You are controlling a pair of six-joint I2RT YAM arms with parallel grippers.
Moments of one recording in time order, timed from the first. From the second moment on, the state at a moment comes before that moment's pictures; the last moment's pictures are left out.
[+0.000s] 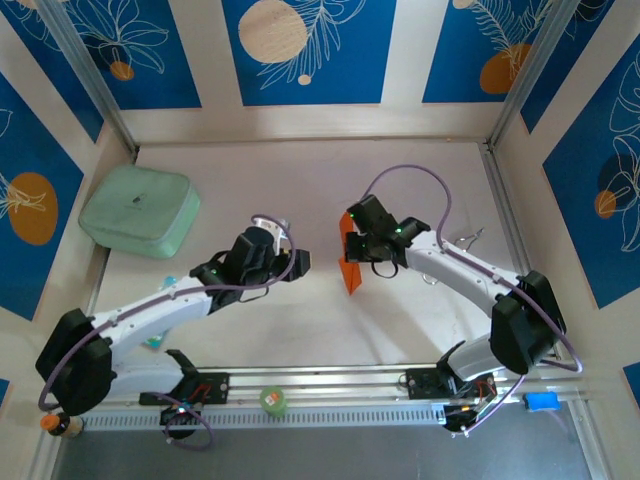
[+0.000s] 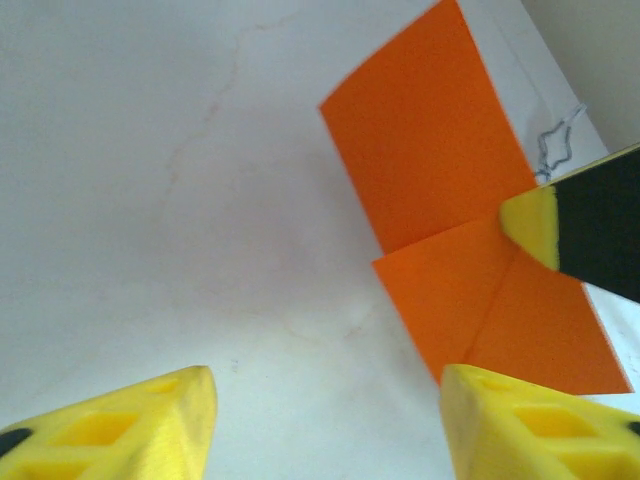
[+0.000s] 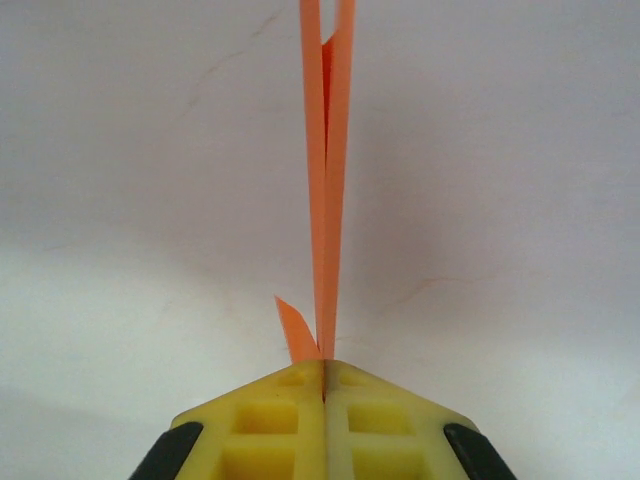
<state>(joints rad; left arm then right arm) -0.77 1.19 0.71 -0.13 -0.01 -0.57 0.68 1.45 1.09 -0.70 0.14 0.56</state>
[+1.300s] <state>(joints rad) -0.75 0.73 0.49 -0.29 -0.35 -0.60 0.76 1.74 1.22 -0.60 -0.19 0.62</state>
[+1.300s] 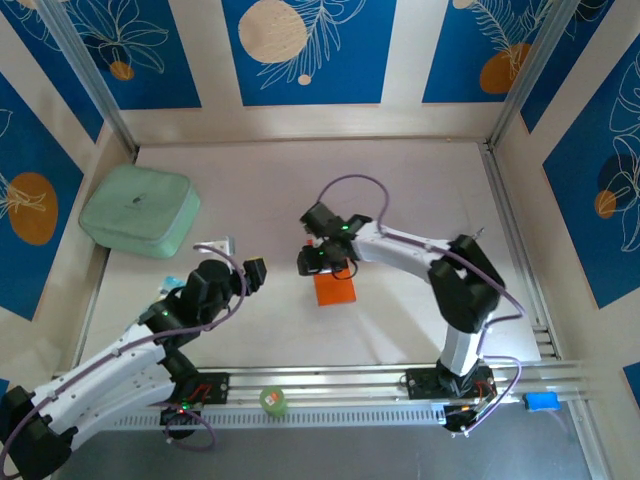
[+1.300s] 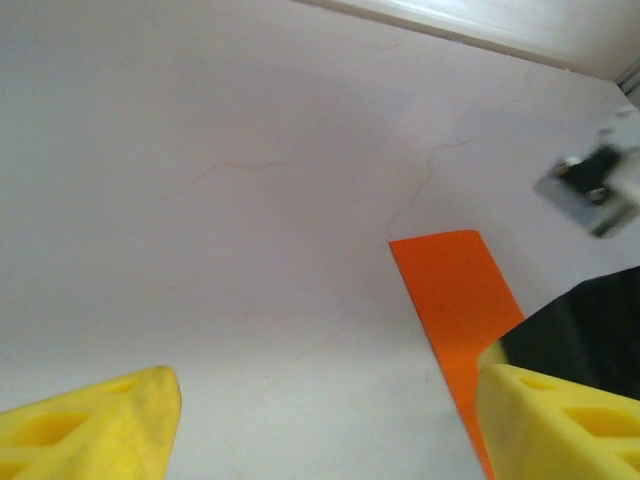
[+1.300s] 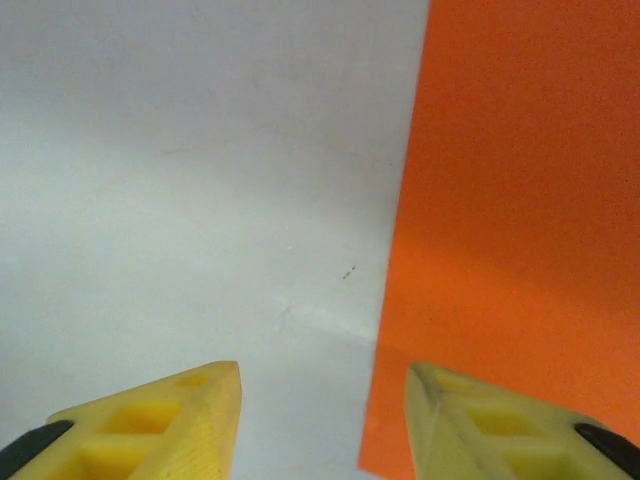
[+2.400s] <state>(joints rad) -0.72 1.52 0.70 0.03 0.33 -0.76 0.41 1.64 0.77 -0.20 -0.63 0.73</state>
